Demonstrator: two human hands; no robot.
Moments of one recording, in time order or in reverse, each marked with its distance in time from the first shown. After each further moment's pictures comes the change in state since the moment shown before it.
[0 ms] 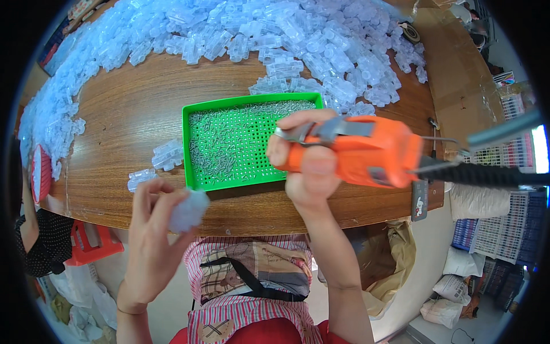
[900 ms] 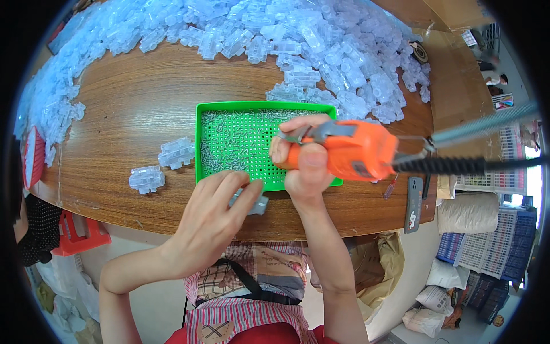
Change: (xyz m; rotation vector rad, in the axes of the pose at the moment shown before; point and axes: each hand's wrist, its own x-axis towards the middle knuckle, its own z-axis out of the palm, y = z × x) left_hand 0.035 -0.011 0.045 0.126 -0.051 0.369; right_hand 0.003 0.035 0.015 0.010 -0.064 0.043
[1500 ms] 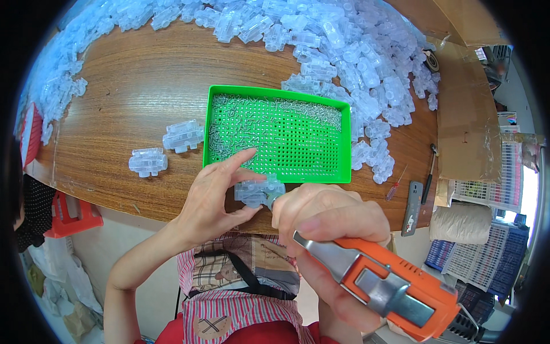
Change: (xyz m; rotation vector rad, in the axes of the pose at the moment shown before) left_hand -0.016 -0.030 0.039 -0.494 0.211 -0.088; right_hand -0.032 -0.084 0.020 -0.006 -0.368 -0.127
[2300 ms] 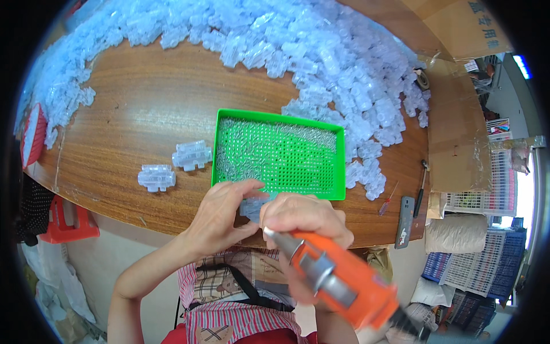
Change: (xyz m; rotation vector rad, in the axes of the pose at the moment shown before) left_hand 0.001 0.000 -0.002 0.007 0.048 0.093; right_hand -0.006 0.017 0.012 -0.030 0.007 0.071
